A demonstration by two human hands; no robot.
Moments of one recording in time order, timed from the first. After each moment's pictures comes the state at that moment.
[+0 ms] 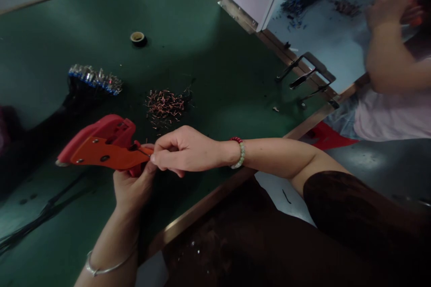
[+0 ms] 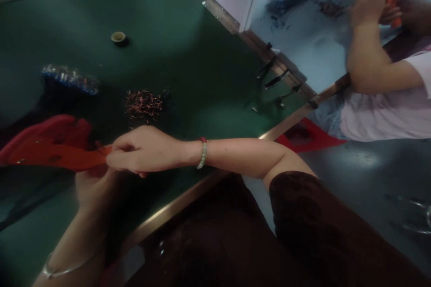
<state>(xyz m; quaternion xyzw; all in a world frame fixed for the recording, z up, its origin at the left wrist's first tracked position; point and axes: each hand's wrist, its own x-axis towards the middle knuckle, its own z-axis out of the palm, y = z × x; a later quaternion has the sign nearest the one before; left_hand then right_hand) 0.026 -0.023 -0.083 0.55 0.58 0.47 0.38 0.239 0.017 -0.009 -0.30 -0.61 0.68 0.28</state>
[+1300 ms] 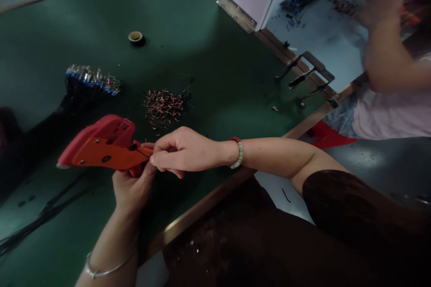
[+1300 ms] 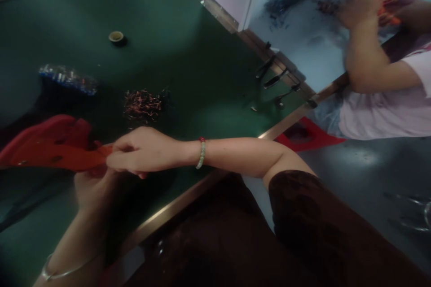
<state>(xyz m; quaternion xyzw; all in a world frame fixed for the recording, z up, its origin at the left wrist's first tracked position) 0.027 -0.023 -0.078 0.54 0.61 0.46 0.36 0.238 0.017 -0.010 -0.29 -0.59 0.70 0.28</state>
